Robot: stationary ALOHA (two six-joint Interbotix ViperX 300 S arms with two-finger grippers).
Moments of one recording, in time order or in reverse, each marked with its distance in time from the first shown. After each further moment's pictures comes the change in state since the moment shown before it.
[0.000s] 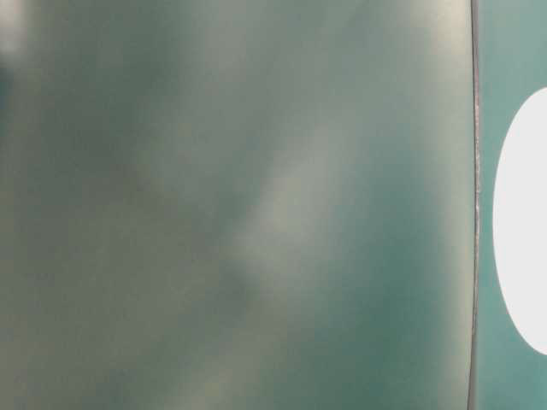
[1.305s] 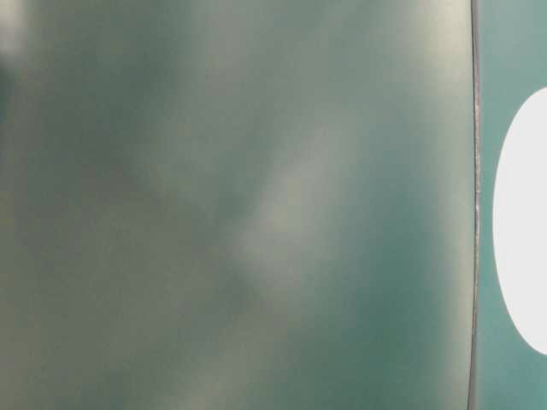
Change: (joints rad) left arm 0.000 0.000 0.000 0.002 -0.015 0.003; right arm 0.026 0.218 -0.023 0.005 -0.100 0.009
